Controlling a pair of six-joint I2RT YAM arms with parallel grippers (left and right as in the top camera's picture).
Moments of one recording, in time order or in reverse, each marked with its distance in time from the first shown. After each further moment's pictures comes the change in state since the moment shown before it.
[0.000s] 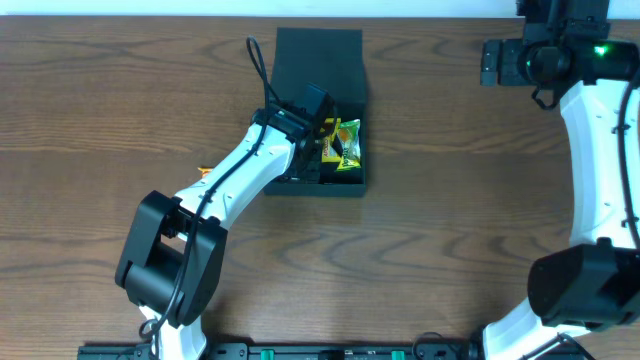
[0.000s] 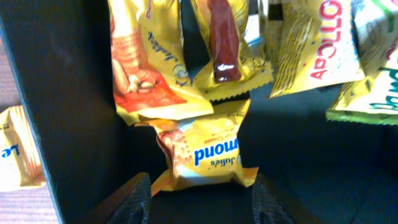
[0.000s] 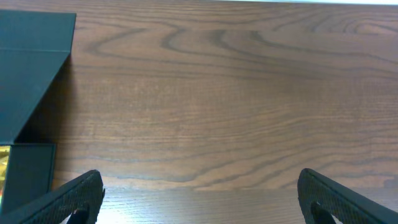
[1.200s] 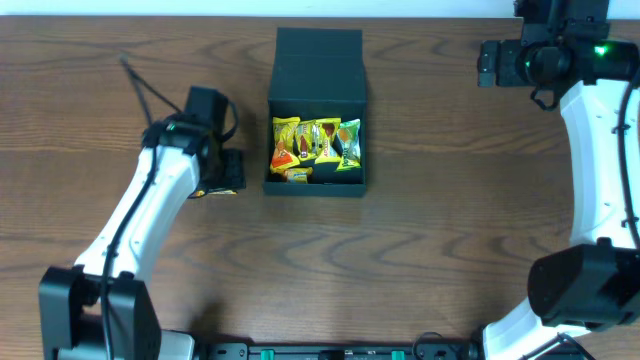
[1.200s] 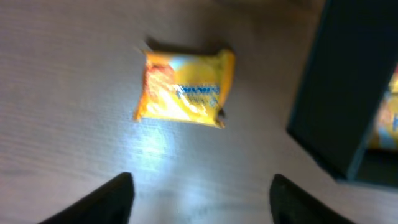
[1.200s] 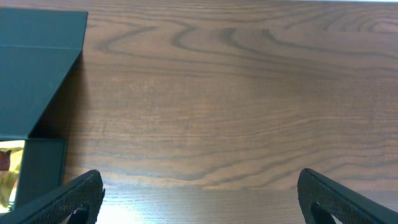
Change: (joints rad) left arm 0.358 -0.330 -0.275 -0.017 0.016 0.130; right arm 0.000 0.000 0.000 -0.008 -0.038 0.000
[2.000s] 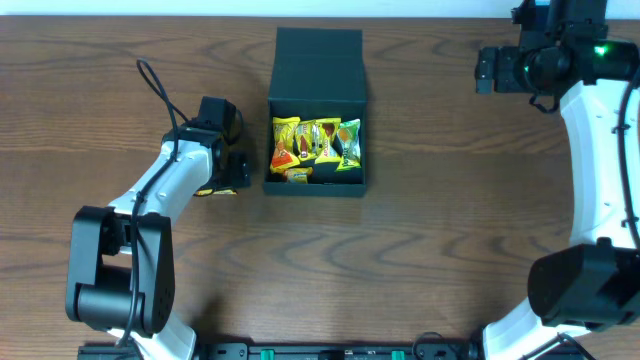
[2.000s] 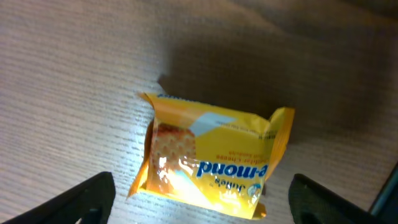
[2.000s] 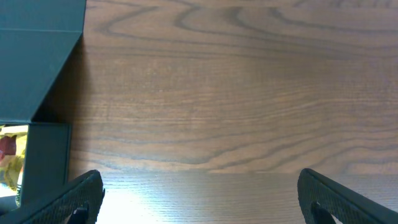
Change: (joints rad) left arm 0.007 0.202 -0.056 0.212 -0.119 -0.036; right arm 0.000 0.000 0.000 -0.061 -0.008 0.014
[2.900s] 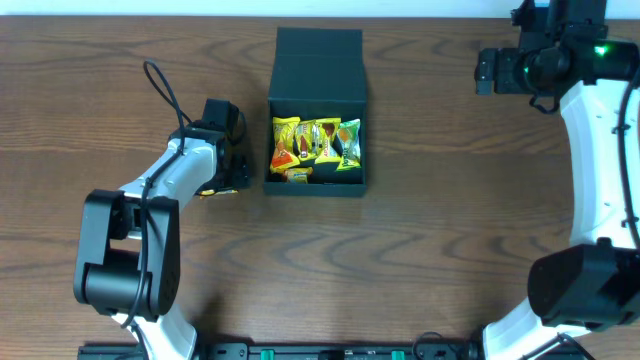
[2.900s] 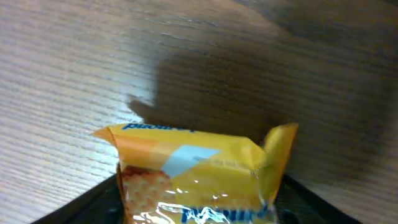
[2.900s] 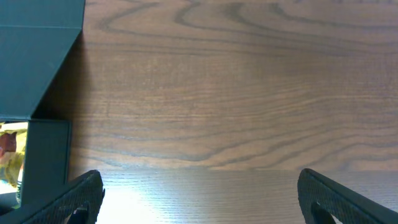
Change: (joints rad) left arm 0.001 0.074 0.000 0.045 0.011 0.001; right arm 0.000 0.000 0.000 -0.012 0.000 0.000
